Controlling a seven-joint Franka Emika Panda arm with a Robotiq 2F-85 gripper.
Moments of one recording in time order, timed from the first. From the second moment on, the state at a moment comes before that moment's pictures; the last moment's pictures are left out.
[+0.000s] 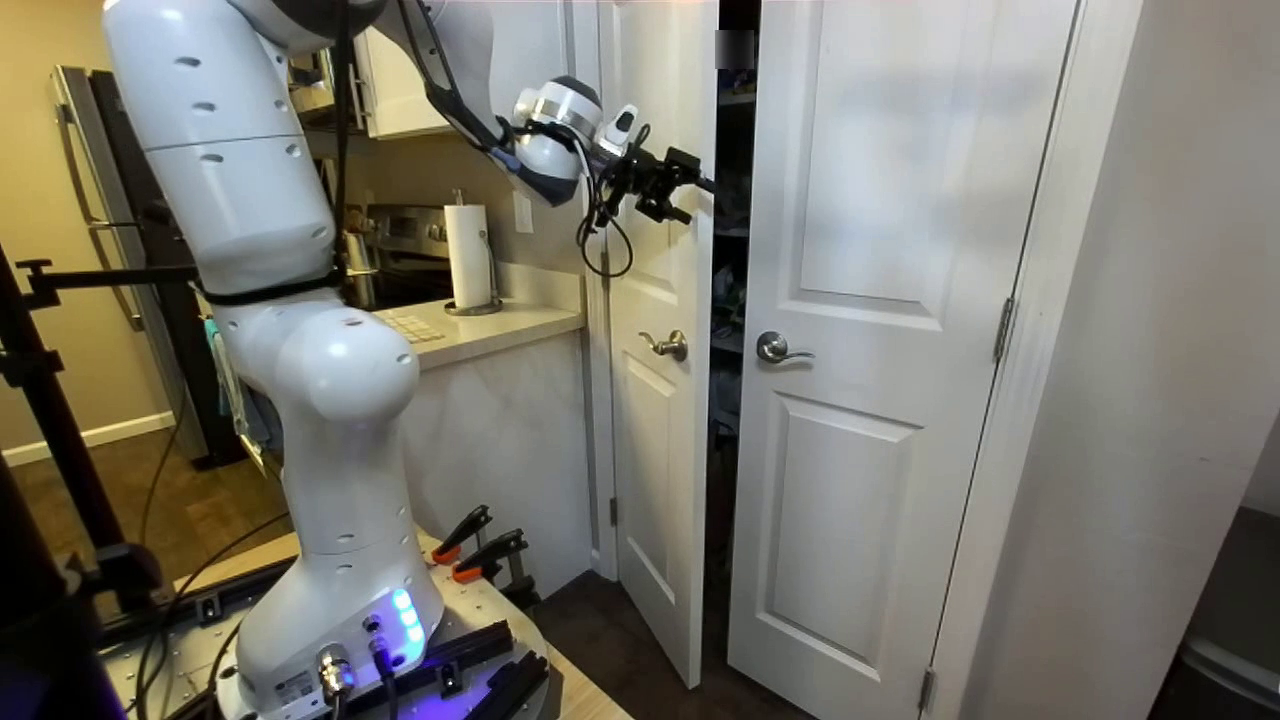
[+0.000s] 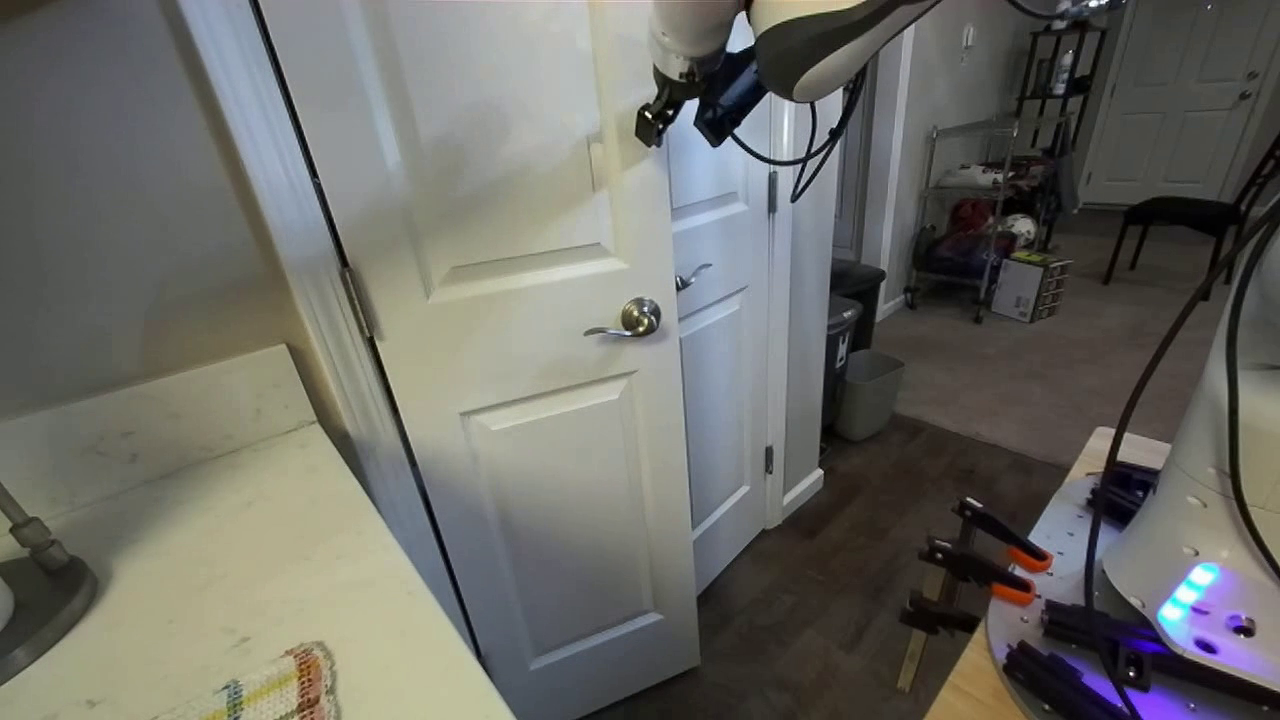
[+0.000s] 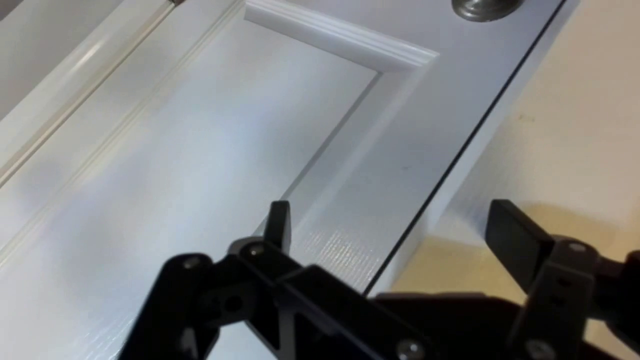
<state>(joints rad) 0.08 -0.14 0.13 -2.11 -1.31 2.35 0.99</state>
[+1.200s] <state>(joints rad) 0.10 0.12 0.09 -1.81 -1.47 2.40 1.01</state>
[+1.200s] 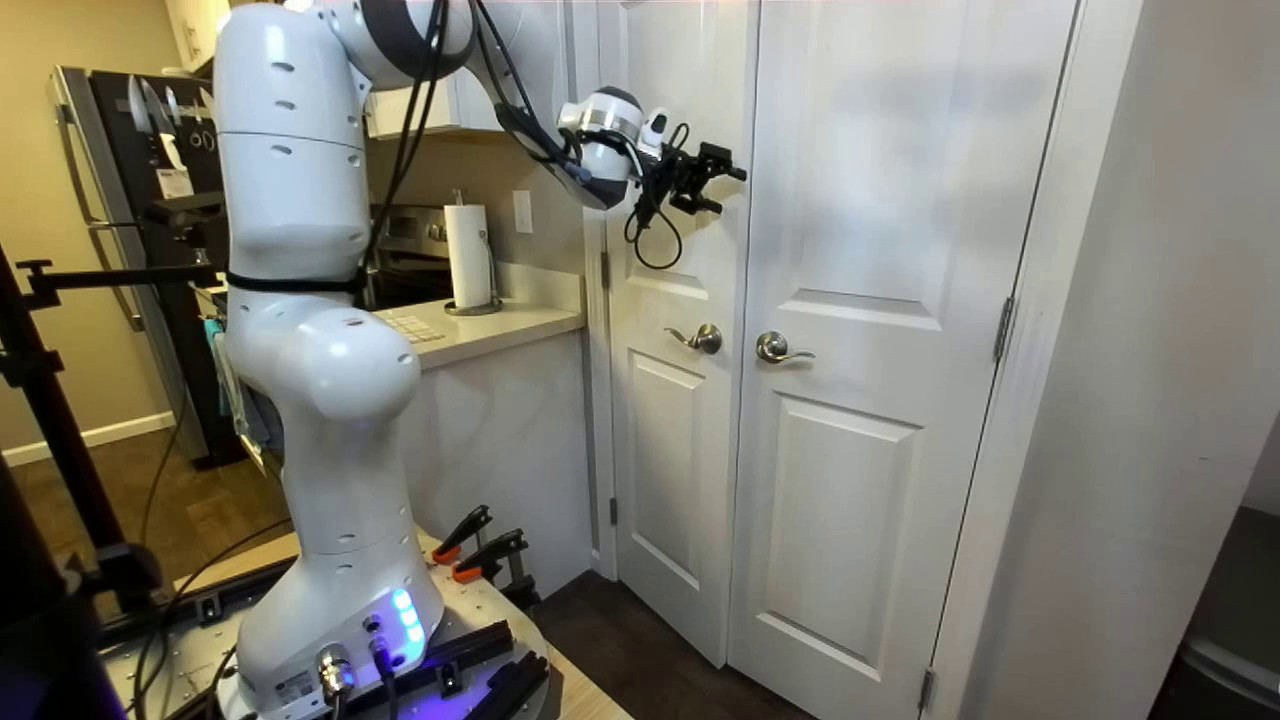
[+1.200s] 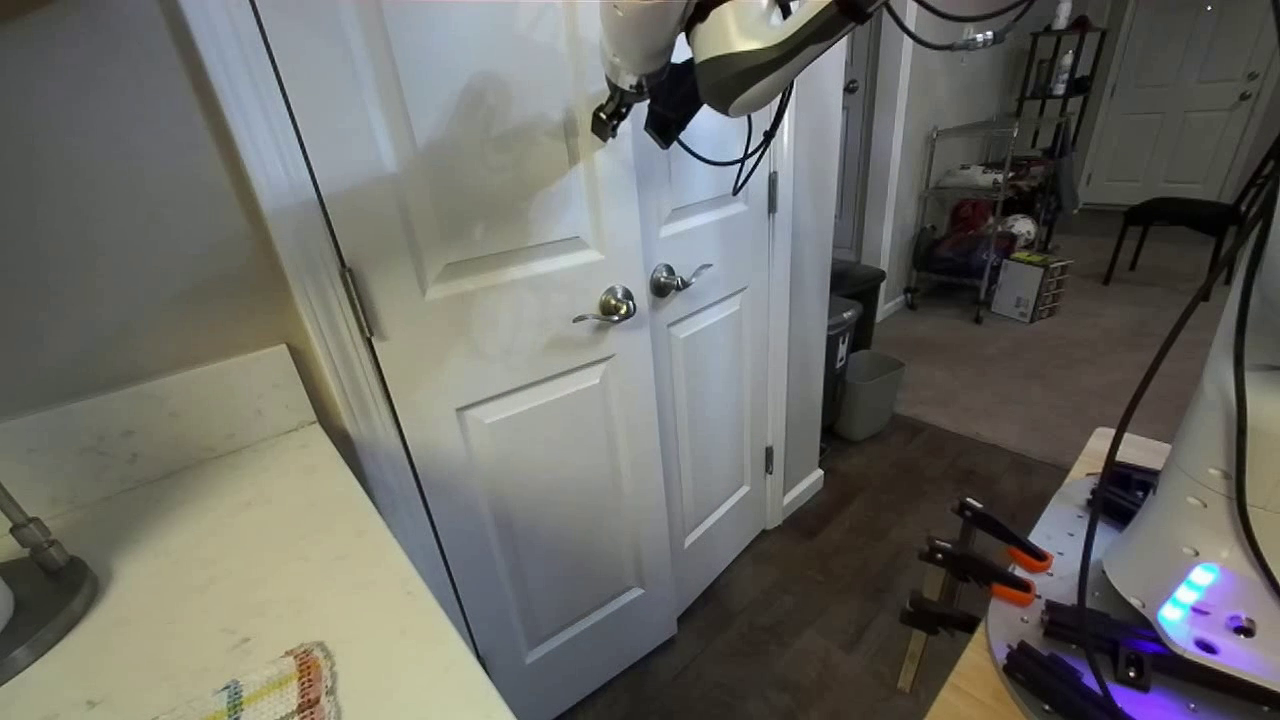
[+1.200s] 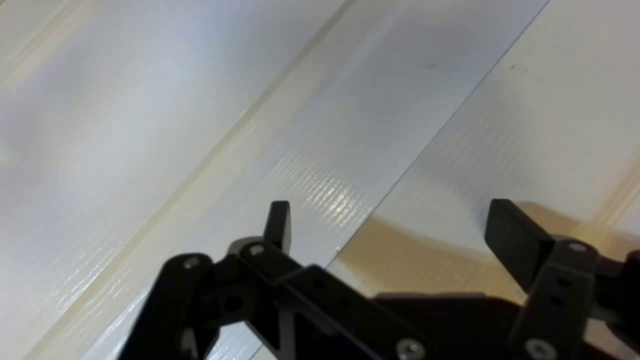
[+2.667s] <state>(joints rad) 0.11 0.21 0.09 -1.72 -1.45 2.40 1.01</state>
